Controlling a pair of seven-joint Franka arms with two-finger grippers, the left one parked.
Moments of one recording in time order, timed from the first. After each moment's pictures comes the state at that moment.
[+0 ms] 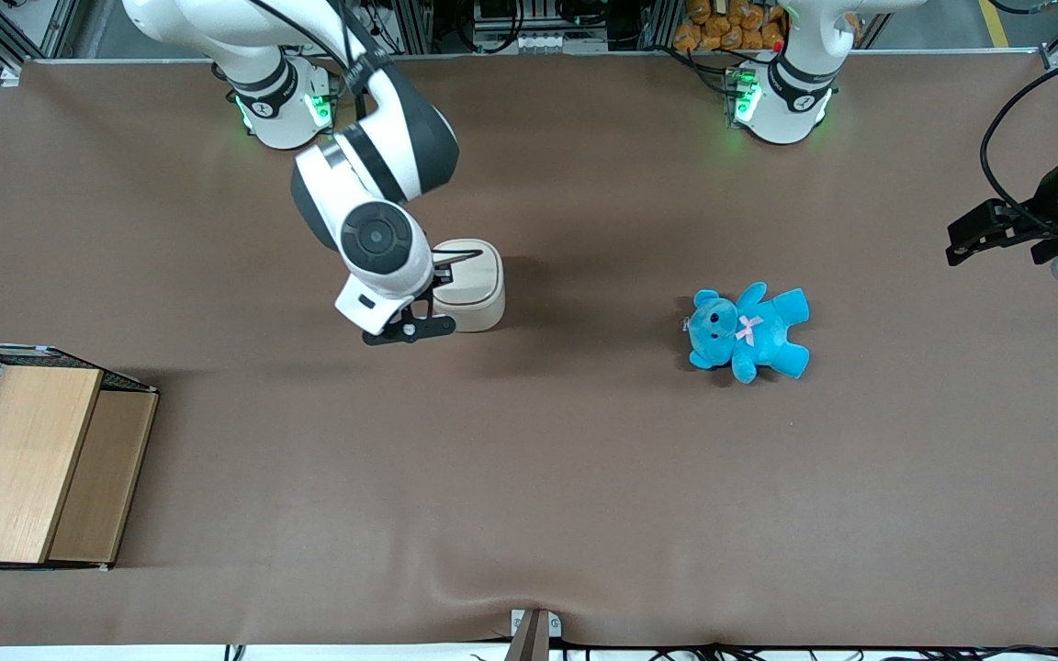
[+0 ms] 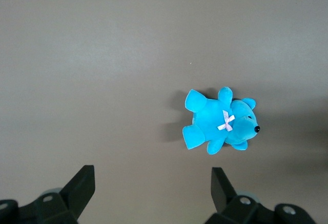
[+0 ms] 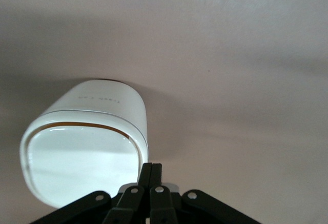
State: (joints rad) arm 0.66 0.45 -0.08 -1.61 0.10 1.74 0.39
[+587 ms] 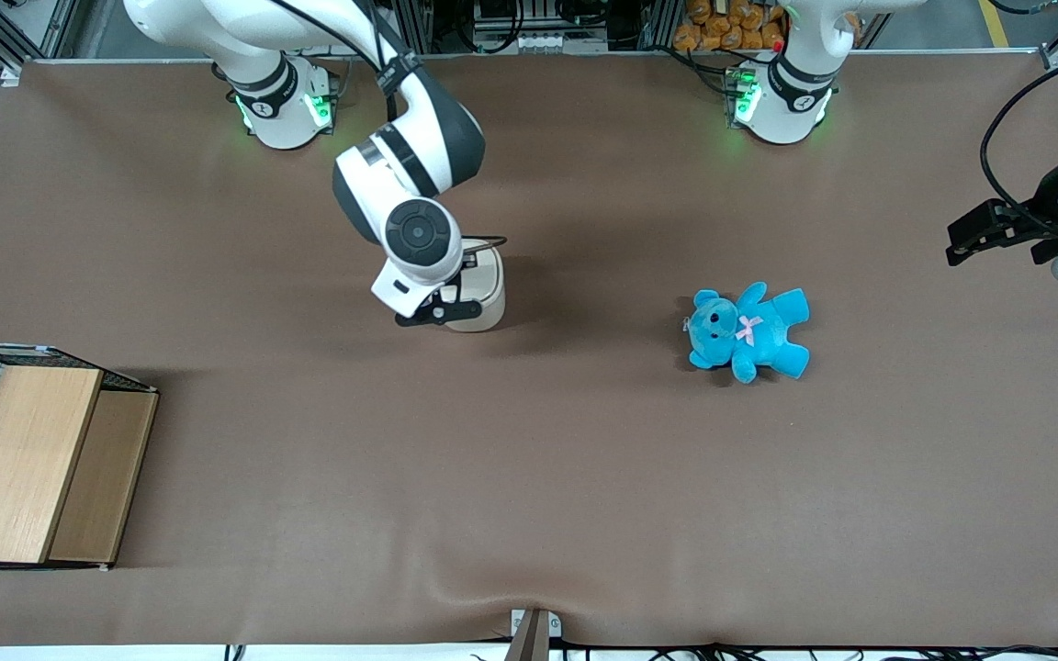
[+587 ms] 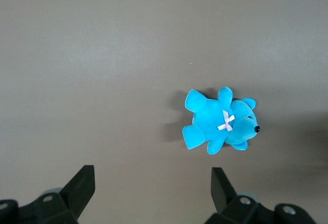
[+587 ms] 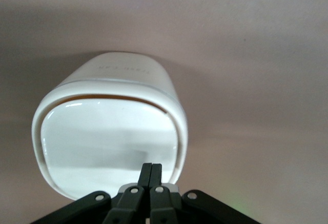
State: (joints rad) arm 0.73 0.45 -0.08 -1.67 0.16 1.78 0.47
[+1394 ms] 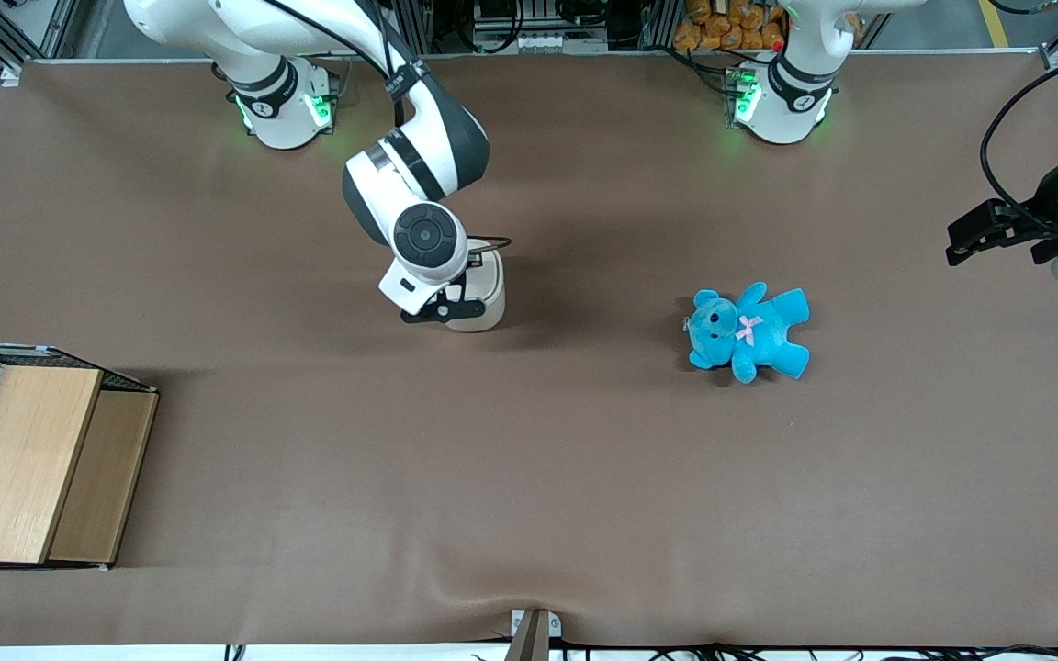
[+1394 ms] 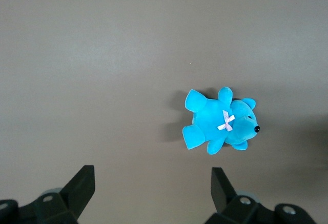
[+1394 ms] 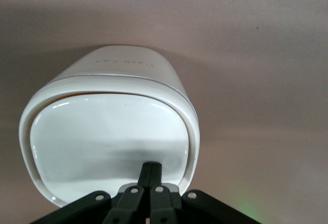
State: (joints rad) arm 0.74 0.45 -0.08 -1.72 0.18 1.83 0.48
